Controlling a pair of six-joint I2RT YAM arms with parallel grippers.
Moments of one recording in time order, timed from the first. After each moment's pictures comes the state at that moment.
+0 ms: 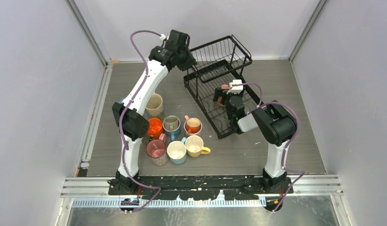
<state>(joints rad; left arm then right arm) -0.50 2.13 2.38 -0.94 -0.07 -0.89 0.47 1.94 0.72 1.20 0.39 0.12</state>
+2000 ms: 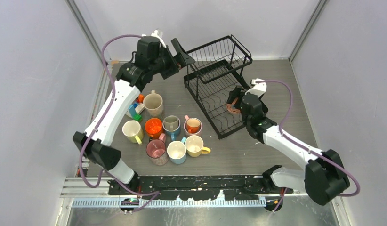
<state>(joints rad) -0.46 1.62 1.89 -0.70 0.12 -0.81 0.51 1.20 0.66 0.31 0.53 0.43</state>
